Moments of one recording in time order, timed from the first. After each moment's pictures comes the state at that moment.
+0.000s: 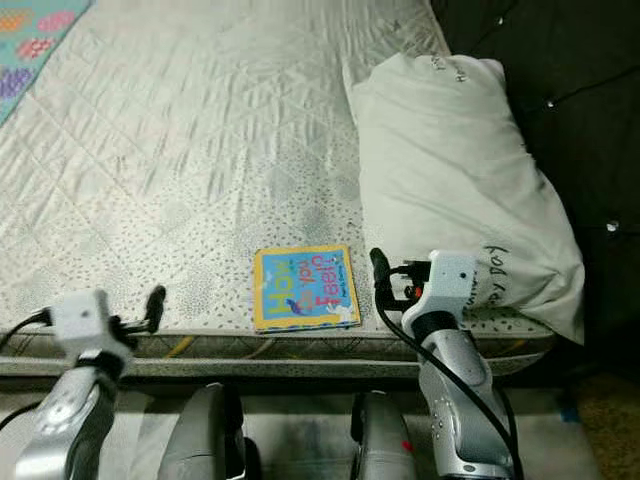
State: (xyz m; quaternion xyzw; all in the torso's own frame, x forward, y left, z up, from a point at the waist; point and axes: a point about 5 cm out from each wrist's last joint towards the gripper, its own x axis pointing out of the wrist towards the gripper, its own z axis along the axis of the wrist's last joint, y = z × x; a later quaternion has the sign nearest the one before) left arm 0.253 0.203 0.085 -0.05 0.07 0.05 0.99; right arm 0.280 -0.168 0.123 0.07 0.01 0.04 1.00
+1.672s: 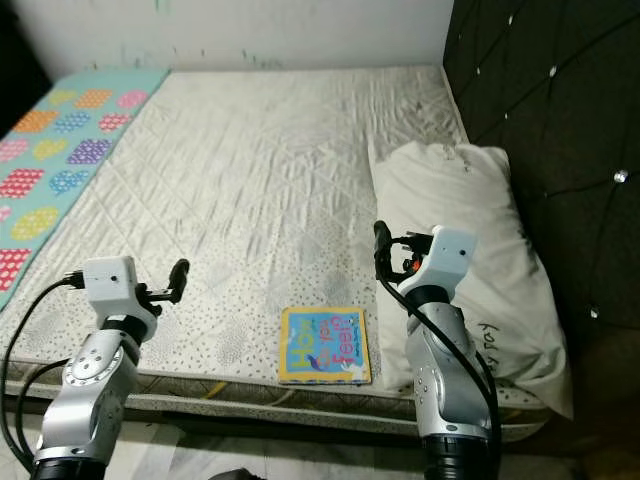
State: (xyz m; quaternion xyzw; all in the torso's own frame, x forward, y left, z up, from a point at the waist) left arm 0.286 0.185 0.099 -0.04 0.05 0.02 1.00; right arm 0.307 -0.160 0.134 0.11 -0.02 0.00 0.99
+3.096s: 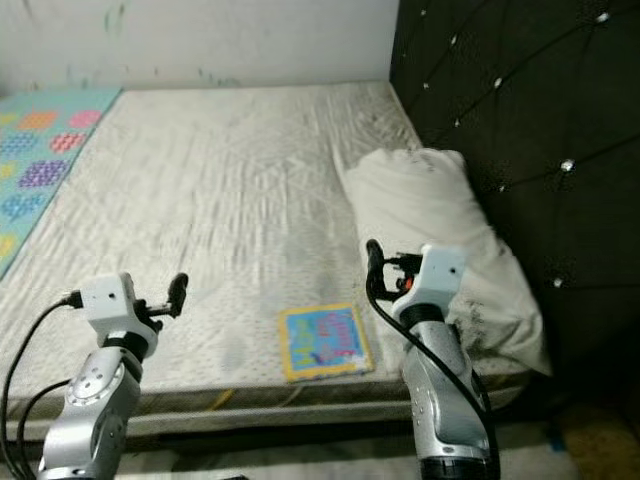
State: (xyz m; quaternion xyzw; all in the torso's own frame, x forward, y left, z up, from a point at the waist) left arm 0.272 0.176 0.084 -0.08 0.06 0.03 0.99; right arm 0.294 -0.162 0.124 0.09 -0.01 0.01 1.00
